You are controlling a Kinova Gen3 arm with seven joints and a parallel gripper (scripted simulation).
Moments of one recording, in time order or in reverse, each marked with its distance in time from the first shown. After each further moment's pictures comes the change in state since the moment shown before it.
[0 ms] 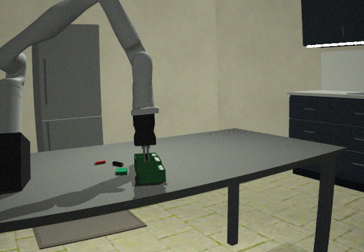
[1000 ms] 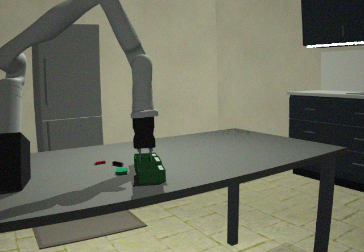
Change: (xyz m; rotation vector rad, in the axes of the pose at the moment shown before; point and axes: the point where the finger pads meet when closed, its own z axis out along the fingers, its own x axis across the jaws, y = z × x) arm 0.003 0.001 0.009 -0.002 0.006 -0.001
